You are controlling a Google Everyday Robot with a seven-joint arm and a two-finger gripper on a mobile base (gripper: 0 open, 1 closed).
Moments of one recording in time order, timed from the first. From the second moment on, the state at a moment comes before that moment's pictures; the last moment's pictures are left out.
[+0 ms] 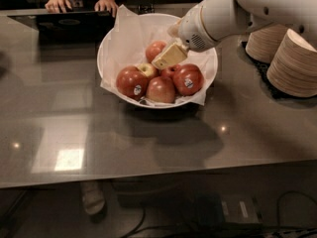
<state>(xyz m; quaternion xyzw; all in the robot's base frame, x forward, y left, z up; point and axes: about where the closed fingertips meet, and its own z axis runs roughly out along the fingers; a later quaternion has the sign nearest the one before) 0.624 -0.033 0.946 -0.54 0.72 0.11 0.42</state>
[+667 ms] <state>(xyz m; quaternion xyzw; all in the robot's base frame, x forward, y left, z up) 0.636 -0.031 0.928 -0.52 0.74 0.07 0.43</state>
